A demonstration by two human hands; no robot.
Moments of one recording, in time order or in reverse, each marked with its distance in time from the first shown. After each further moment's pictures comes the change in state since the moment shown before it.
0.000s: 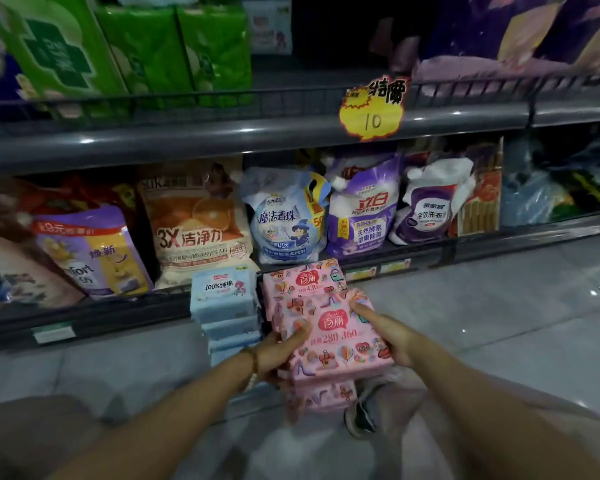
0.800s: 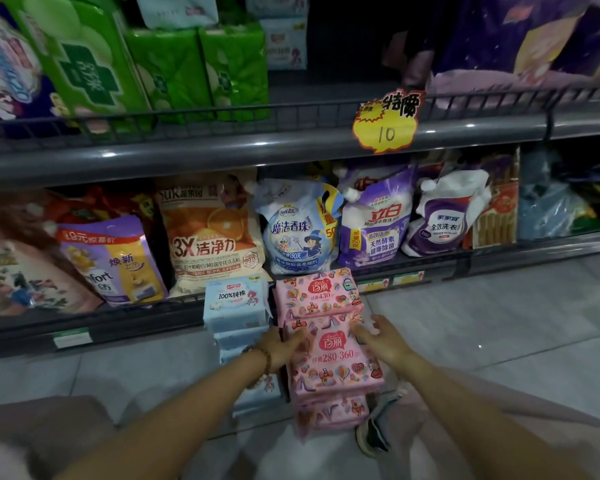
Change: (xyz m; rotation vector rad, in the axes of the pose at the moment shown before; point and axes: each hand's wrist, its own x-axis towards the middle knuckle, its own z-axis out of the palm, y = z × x) left_hand 0.003 0.017 -0.014 0.313 0.215 0.089; right_hand 0.021 0.007 0.018 -0.369 0.277 -0.271
